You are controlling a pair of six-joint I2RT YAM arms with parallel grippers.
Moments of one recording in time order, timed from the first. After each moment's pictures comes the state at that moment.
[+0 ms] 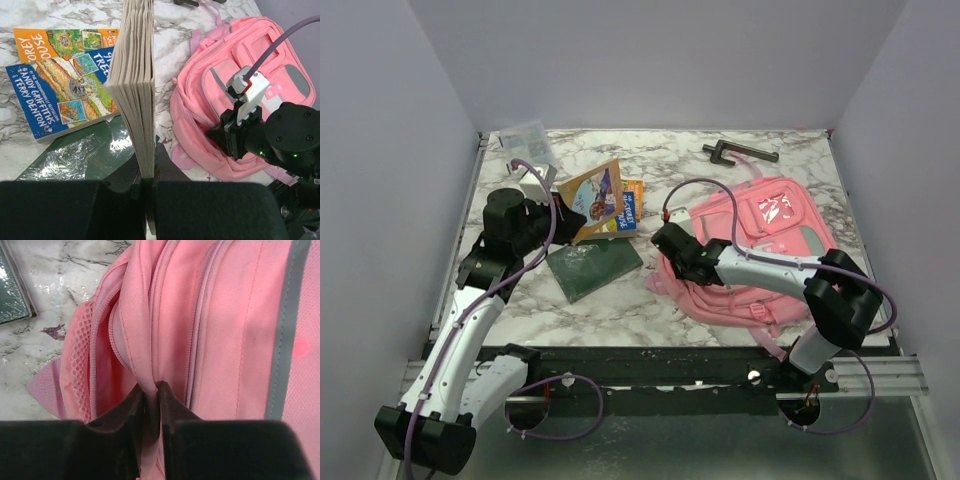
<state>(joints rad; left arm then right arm) -0.25 0.87 0.92 -0.39 0.33 -0.31 0.91 1.63 1.01 -0.40 0.47 0.42</state>
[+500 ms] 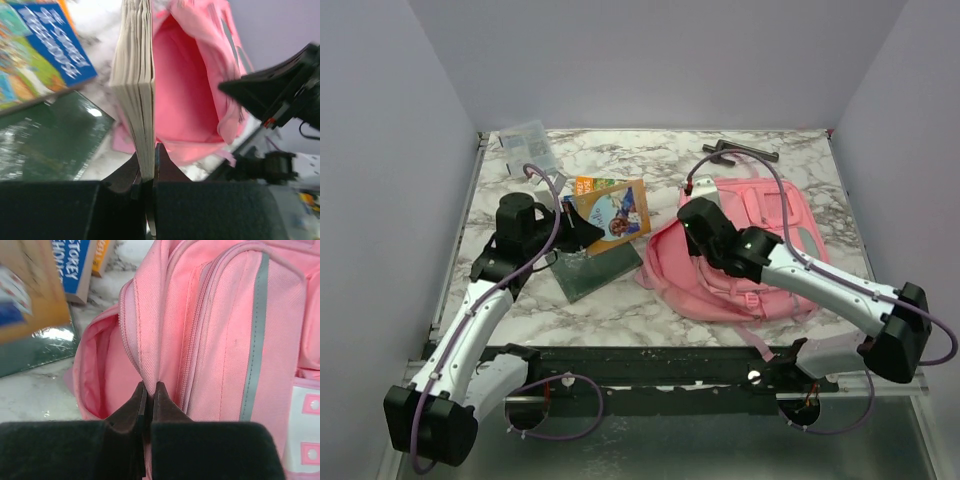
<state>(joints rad) -0.25 0.92 0.84 -0.31 0.49 -0.43 0.91 1.37 1.11 -0.52 0.56 0.37</state>
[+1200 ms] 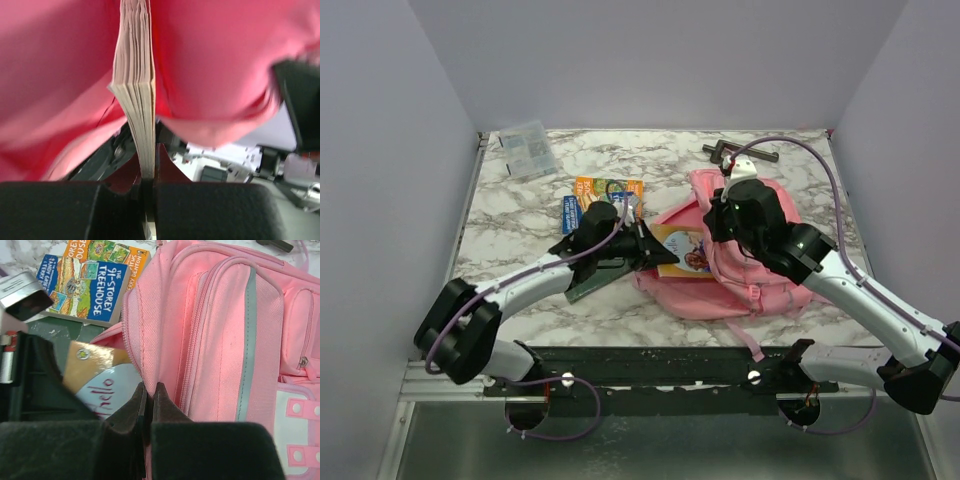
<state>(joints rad) -0.63 1.32 0.71 0.23 0.65 -1.20 0.77 1.14 1.17 -0.55 0.36 0.31</state>
